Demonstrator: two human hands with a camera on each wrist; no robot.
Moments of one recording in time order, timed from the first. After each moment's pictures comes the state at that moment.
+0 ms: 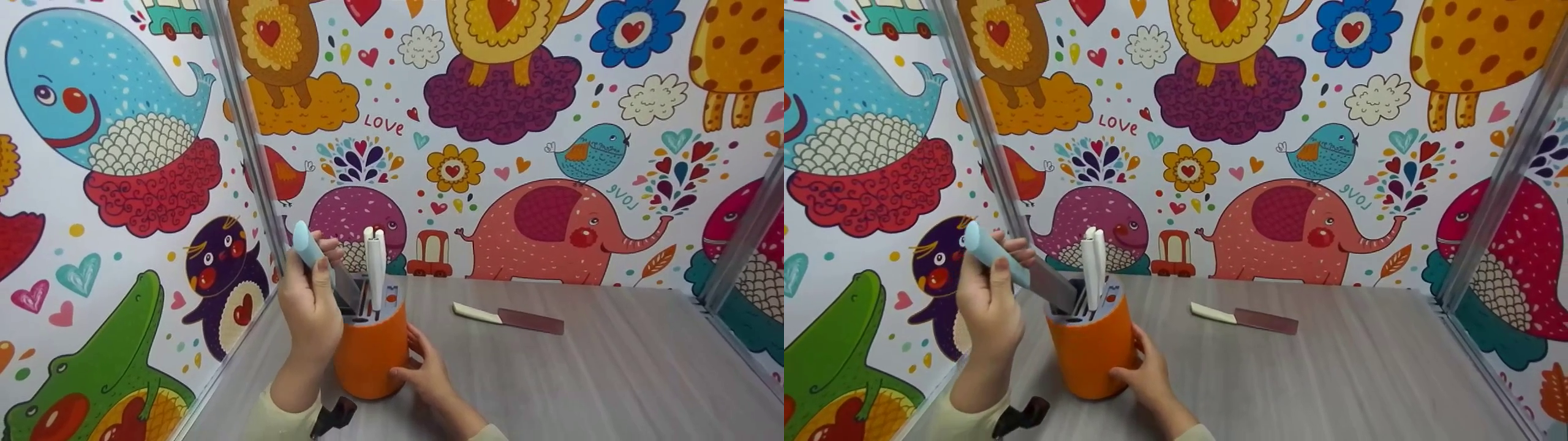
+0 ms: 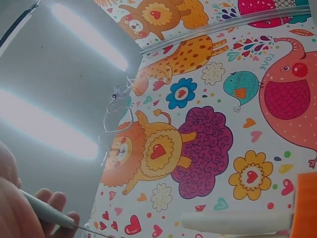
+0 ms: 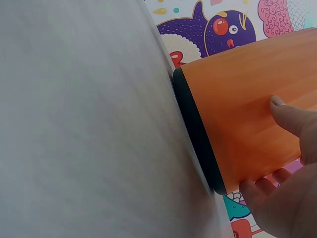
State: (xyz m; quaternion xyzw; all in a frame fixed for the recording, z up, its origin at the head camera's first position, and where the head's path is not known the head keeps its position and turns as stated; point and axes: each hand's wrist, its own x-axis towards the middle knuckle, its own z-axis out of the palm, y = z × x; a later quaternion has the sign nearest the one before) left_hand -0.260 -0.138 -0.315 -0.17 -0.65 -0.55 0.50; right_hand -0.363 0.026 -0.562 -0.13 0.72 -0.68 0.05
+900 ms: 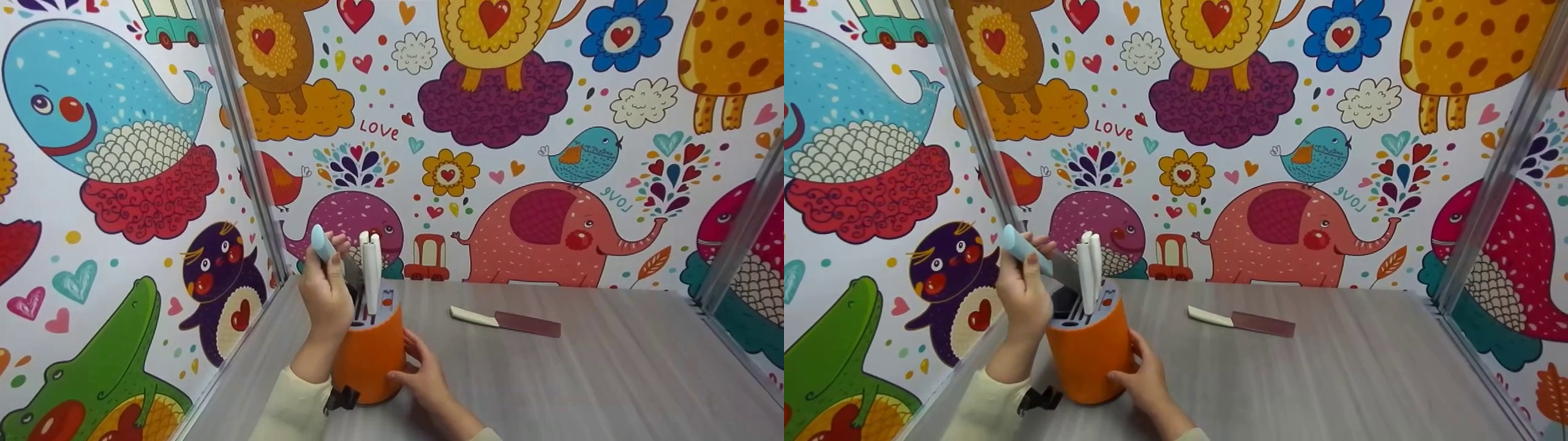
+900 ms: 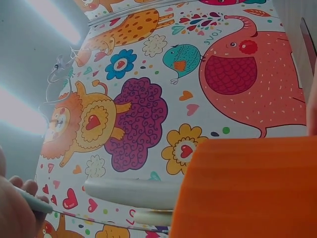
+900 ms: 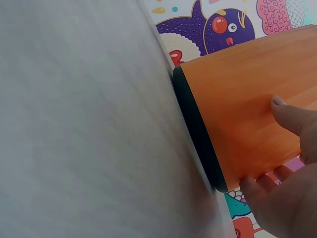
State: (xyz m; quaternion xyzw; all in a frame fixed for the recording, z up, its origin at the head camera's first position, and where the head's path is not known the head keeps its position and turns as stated) left_hand -0.326 -0.136 -0.351 -0.16 -0.66 -0.52 0.51; right_hand -0.363 0.026 -0.563 -0.14 0.71 -0.68 0.05
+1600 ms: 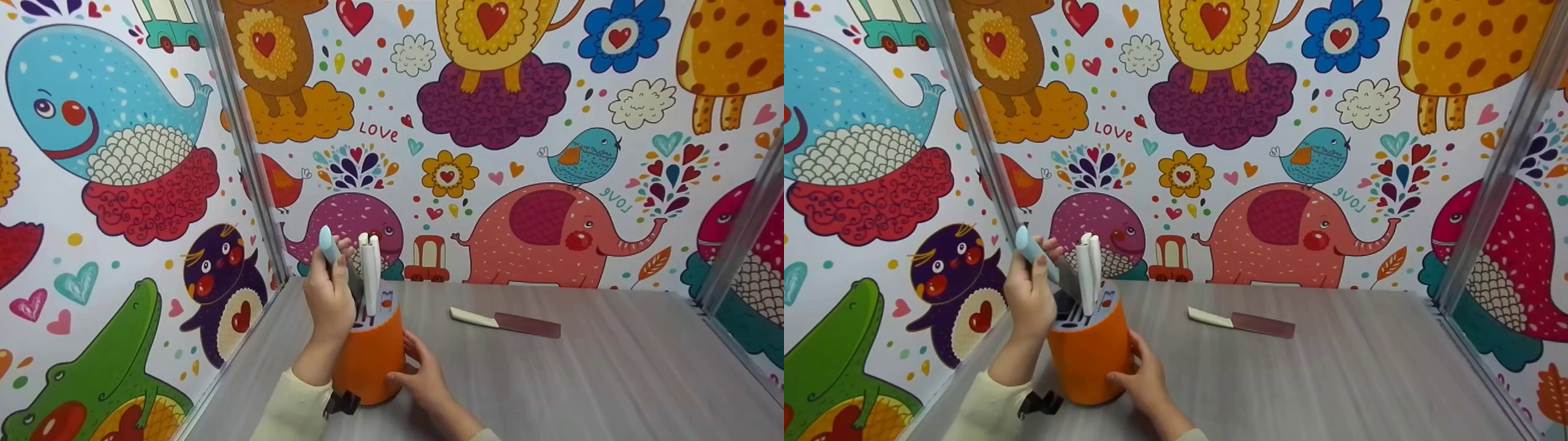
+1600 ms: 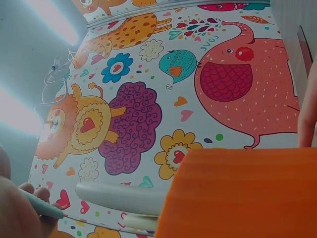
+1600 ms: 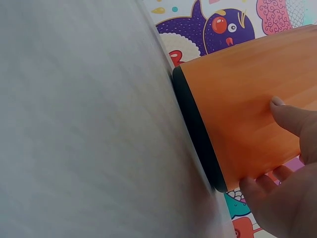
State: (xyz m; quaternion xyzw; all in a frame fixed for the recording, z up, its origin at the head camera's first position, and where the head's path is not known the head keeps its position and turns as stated) left_hand -0.331 -0.134 -0.360 -0.13 -0.69 -0.53 0.48; right_hand -0.364 0.026 -0.563 -0.13 0.72 -0.67 0.04
